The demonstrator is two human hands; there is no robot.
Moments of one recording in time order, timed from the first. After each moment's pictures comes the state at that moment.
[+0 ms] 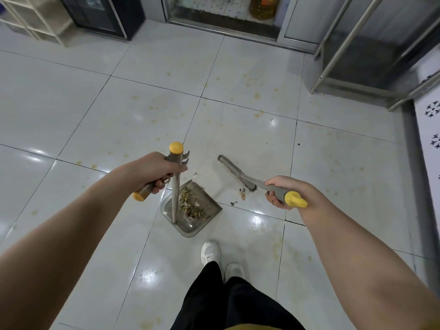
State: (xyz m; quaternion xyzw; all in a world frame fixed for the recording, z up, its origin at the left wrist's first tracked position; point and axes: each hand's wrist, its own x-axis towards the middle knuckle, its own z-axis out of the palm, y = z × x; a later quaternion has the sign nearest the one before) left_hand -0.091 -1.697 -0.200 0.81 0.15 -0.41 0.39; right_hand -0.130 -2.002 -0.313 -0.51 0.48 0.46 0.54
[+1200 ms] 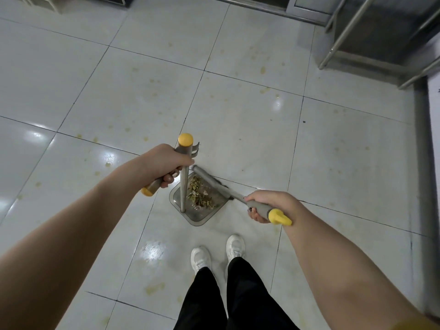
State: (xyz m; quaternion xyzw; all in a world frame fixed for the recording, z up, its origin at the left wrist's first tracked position) left_hand -0.166 -1.697 -0.223 0.81 0.17 -0.42 0.38; right_hand -0.234 -1.938 -0.371 -0.47 0.47 0.56 0.50
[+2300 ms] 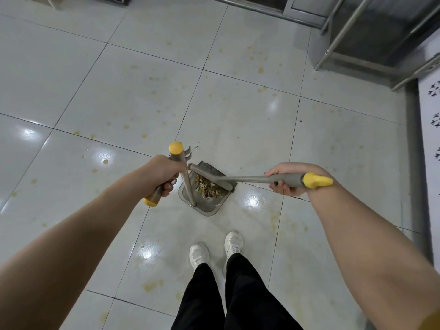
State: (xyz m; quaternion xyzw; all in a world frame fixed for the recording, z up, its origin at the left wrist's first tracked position) left_hand -0.198 -1.677 -0.244 0.78 0.23 -0.41 0.42; right_hand -0.201 -1.980 -0.318 -0.52 0.44 0.58 0.45
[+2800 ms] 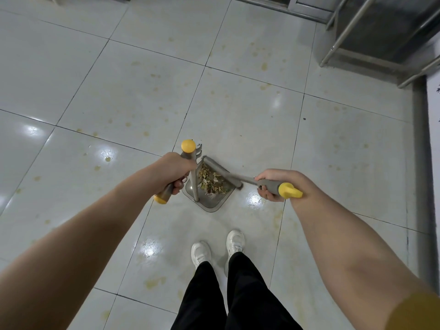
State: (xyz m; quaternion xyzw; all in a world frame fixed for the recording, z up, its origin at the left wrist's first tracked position) left_hand -0.191 -1.691 -0.249 0.78 0.22 -0.42 0.41; right_hand -0.207 -1.950 -0.343 -0.50 0.45 0.55 0.49
